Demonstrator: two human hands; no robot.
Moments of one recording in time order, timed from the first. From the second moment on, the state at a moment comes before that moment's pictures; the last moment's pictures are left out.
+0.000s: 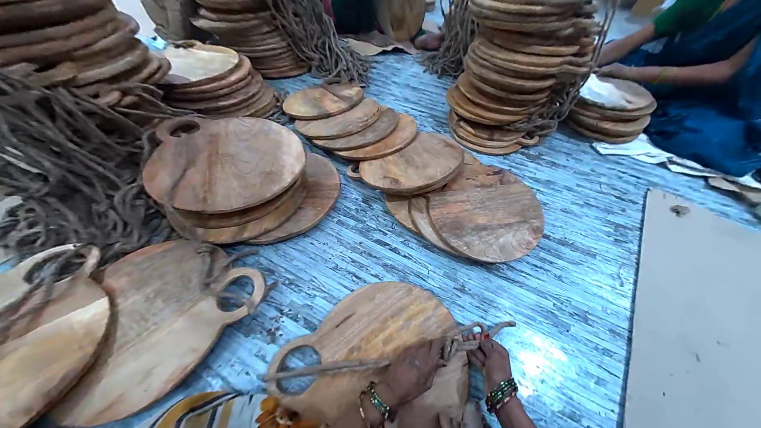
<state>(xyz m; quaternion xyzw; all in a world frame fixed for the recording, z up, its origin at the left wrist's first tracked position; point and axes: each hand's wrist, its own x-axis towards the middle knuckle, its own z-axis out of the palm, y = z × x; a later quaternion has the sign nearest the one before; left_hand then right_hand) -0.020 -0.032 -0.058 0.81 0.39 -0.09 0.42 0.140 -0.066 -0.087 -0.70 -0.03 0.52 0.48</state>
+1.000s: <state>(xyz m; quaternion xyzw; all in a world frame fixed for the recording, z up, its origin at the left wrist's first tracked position) 0.016 -0.025 -0.053 0.64 0.58 -0.14 0.49 0.135 -0.066 -0.088 -0.69 0.02 0.49 0.54</state>
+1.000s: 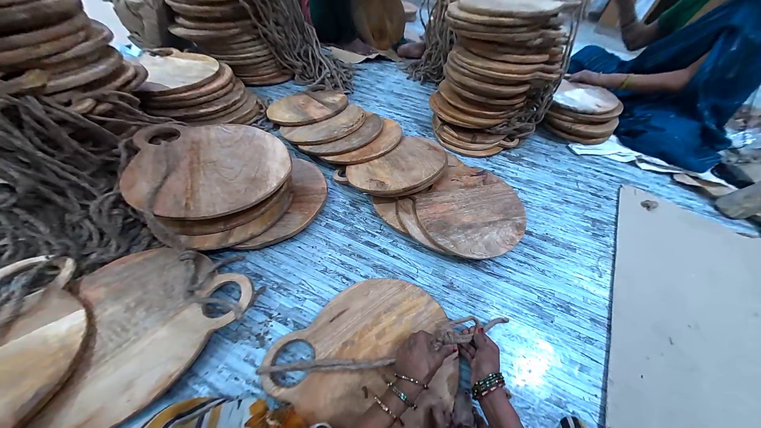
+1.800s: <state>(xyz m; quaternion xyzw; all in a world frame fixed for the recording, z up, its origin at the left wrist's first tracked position) 0.007 0.004 -0.061 0.34 0.58 0.00 0.74 0.144 -0.071 -0.089 -0.64 0.02 0.52 0.57</state>
